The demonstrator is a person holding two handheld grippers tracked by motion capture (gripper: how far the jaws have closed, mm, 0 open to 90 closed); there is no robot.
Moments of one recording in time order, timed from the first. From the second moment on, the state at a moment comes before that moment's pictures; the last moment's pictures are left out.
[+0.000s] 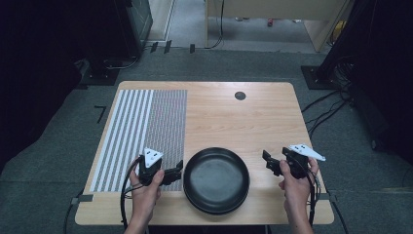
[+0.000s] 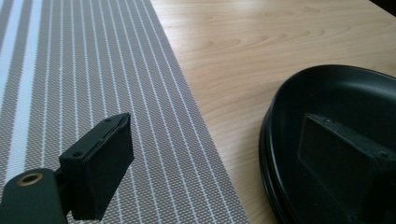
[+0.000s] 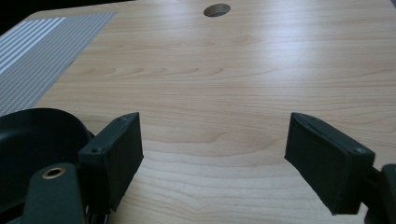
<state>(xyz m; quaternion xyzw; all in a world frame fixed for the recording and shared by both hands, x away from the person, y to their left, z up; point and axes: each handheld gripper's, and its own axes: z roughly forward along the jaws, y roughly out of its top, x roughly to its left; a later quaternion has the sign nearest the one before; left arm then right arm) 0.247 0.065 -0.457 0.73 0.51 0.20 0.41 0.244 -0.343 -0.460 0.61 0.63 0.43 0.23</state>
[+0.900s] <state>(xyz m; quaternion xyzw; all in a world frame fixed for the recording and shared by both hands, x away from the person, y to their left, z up) 0.243 0.042 -0.463 0.75 0.50 0.16 0.40 0.247 -0.302 -0.469 0.57 0.67 0.43 0.20</state>
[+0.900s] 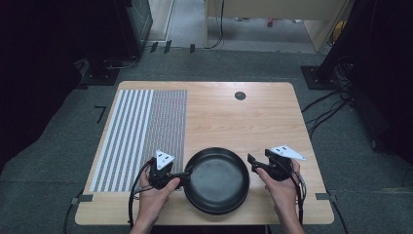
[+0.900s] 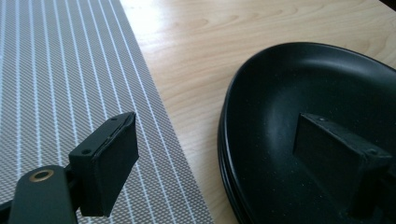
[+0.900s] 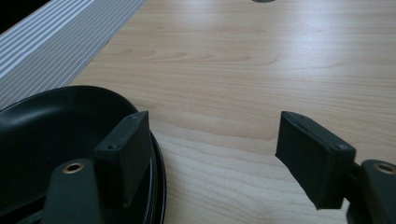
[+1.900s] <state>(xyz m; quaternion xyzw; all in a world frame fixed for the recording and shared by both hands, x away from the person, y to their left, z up) 0.242 0.041 -0.476 0.76 0.50 0.11 0.40 0.244 -0.288 -0.485 0.56 0.69 0.44 0.09</state>
